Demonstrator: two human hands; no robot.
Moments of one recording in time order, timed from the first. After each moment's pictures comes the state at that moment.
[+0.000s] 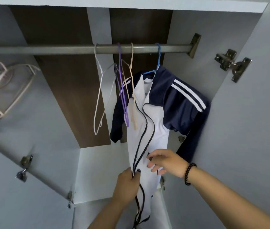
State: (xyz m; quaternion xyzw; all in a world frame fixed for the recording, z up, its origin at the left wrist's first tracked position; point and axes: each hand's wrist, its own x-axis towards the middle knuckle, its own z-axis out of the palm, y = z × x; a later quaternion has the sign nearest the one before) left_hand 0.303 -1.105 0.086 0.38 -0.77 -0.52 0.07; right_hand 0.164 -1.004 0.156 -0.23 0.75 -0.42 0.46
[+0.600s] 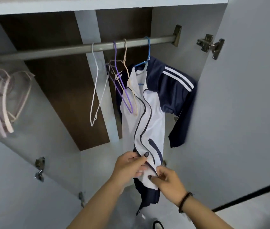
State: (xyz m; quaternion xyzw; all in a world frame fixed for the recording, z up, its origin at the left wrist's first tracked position) left_hand 0.384 -1.136 0.139 0.32 -0.63 -0.71 -0.01; right_hand 0.336 -0.981 0.096 -0.18 0.79 -0.54 0.24
